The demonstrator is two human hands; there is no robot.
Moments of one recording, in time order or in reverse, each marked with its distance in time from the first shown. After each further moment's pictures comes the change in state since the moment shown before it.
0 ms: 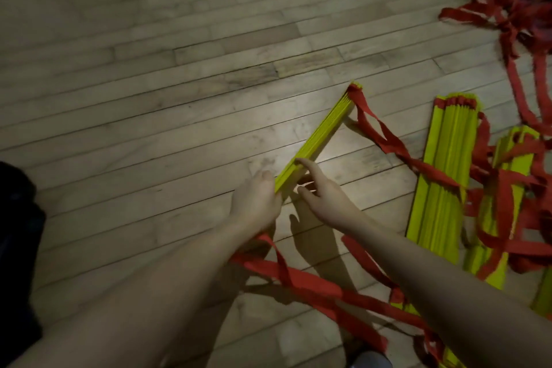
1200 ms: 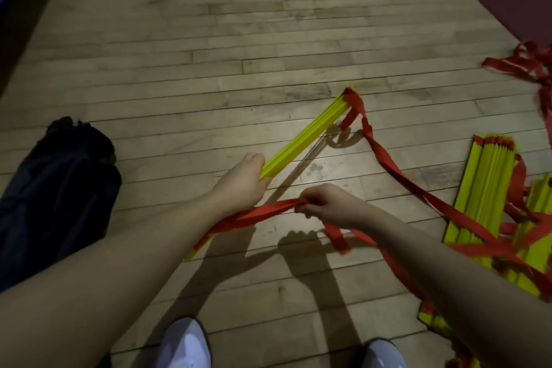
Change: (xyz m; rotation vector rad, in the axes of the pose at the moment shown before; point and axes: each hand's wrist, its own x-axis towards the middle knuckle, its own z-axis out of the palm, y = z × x) left_hand -0.047 -0.104 -0.080 -0.242 0.016 0.031; right_hand -0.006 -0.091 0.034 -0.283 -0.465 -0.124
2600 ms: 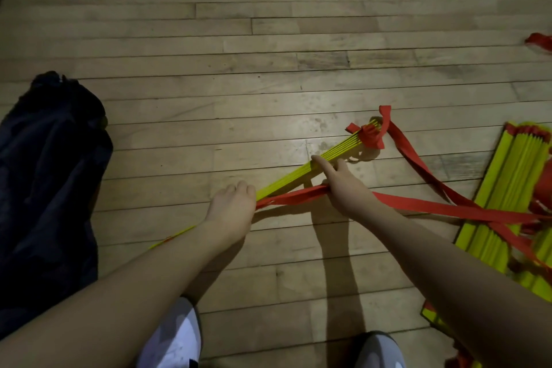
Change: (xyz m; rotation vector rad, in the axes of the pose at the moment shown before) left_hand -0.033 -0.044 0.081 0.566 -0.180 -0.101; right_hand 0.035 0.065 0.028 -0.395 0.205 0.132
